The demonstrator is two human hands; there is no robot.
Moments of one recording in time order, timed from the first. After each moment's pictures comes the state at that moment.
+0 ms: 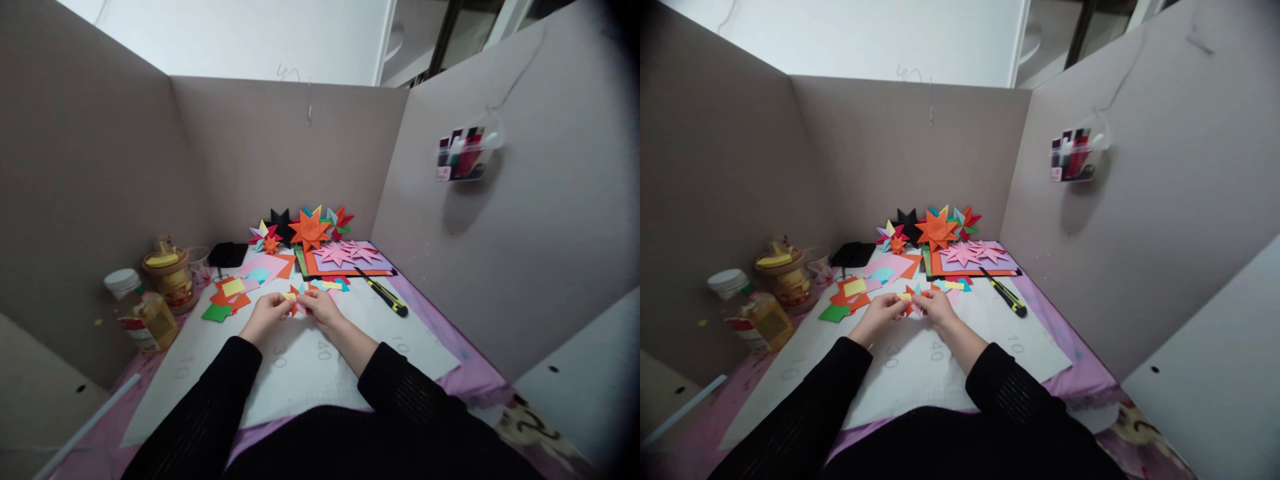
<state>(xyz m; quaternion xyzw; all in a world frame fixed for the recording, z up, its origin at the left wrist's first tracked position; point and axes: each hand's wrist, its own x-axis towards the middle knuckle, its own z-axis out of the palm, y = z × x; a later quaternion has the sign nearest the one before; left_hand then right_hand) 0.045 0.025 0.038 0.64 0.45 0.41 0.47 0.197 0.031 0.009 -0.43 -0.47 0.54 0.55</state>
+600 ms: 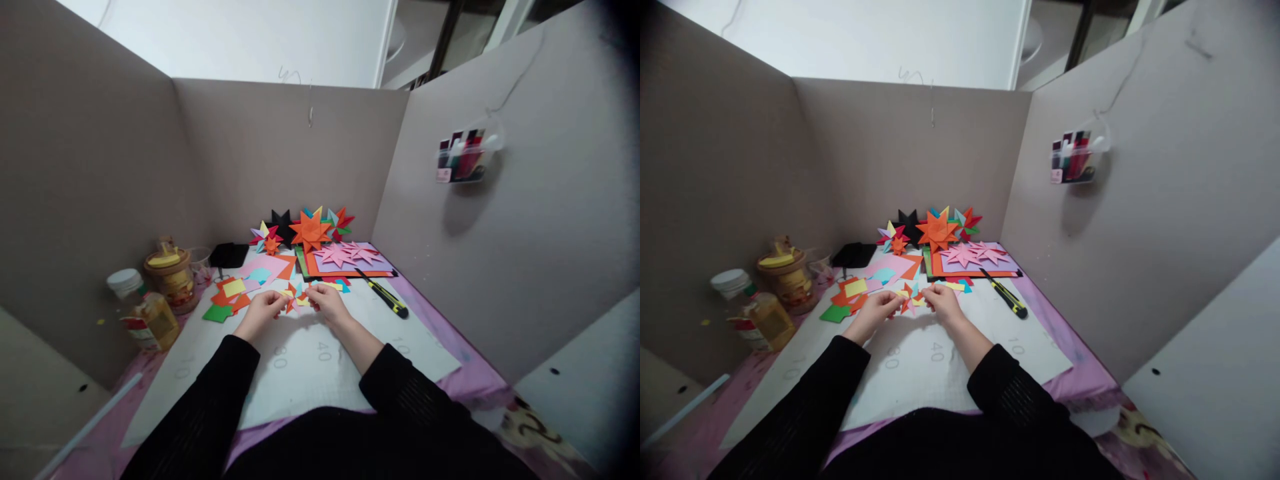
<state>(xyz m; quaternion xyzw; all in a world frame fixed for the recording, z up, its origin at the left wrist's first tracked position) 0.031 0.030 0.044 0.65 0.47 0.41 0.44 0.213 0.036 0.014 -0.46 -0.48 0.49 0.56</state>
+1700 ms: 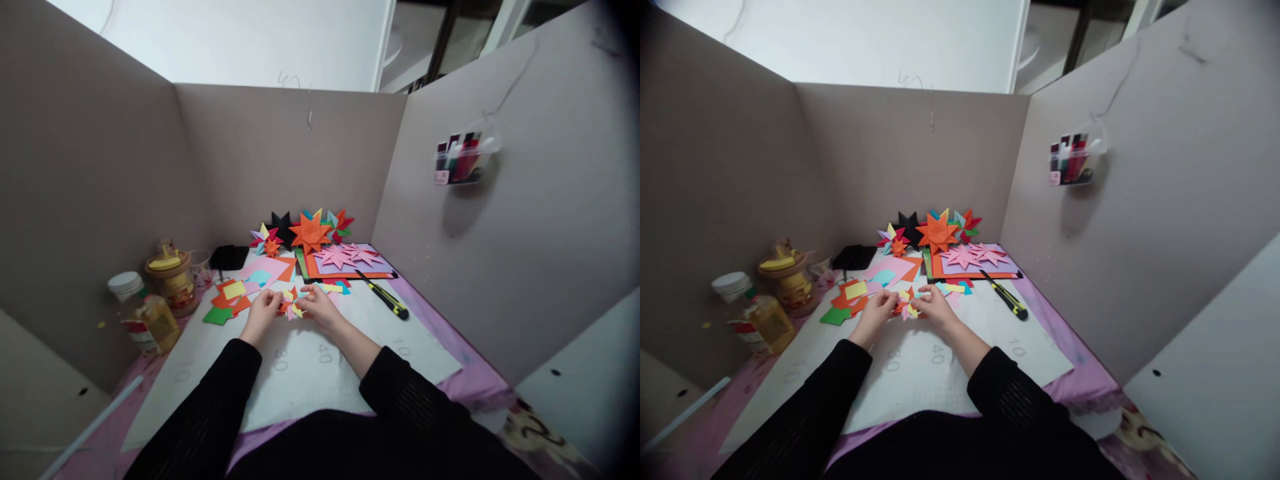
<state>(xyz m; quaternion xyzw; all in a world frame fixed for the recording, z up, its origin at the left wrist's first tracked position) 0.040 0.040 0.021 0.53 0.47 0.52 0.48 0.198 0.027 0.012 -0.38 -0.46 0.59 0.55</state>
